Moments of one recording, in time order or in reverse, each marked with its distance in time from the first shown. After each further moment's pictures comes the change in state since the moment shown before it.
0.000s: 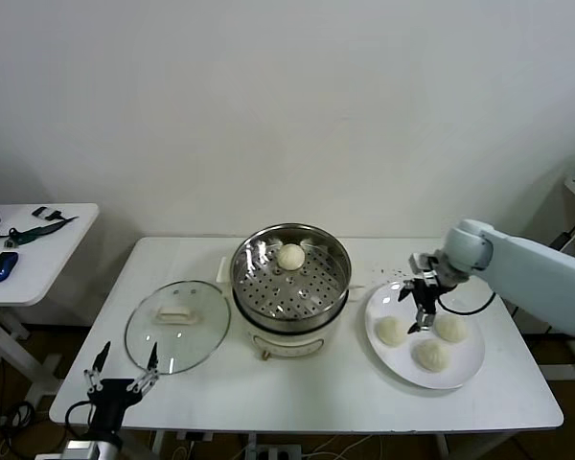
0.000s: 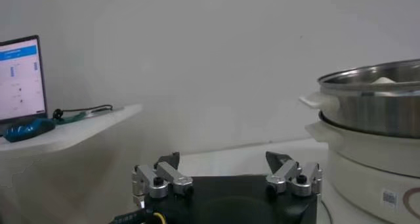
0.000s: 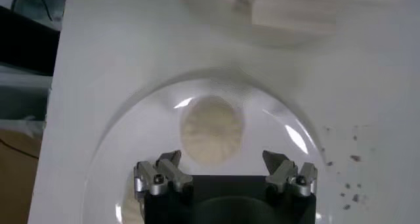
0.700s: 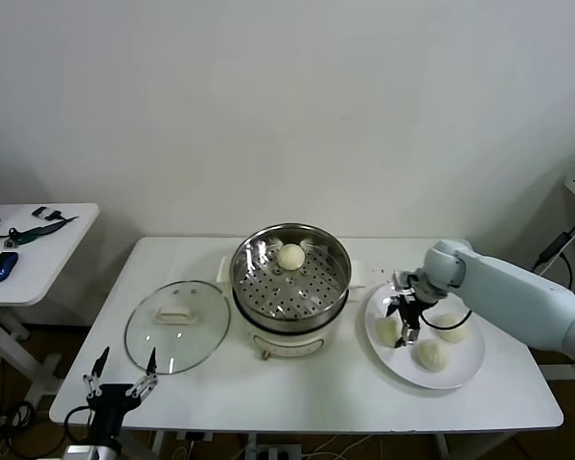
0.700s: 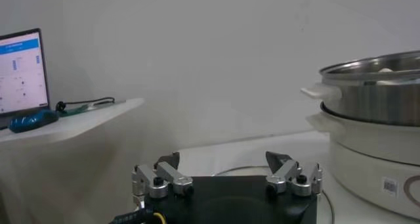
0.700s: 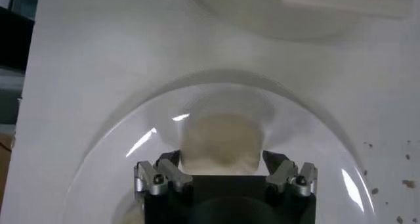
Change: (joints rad) left arm 0.008 0.002 -0.002 0.018 -0.001 -0.011 -0.002; right arm -0.087 0.081 0.061 -0.091 -0.058 0.008 0.003
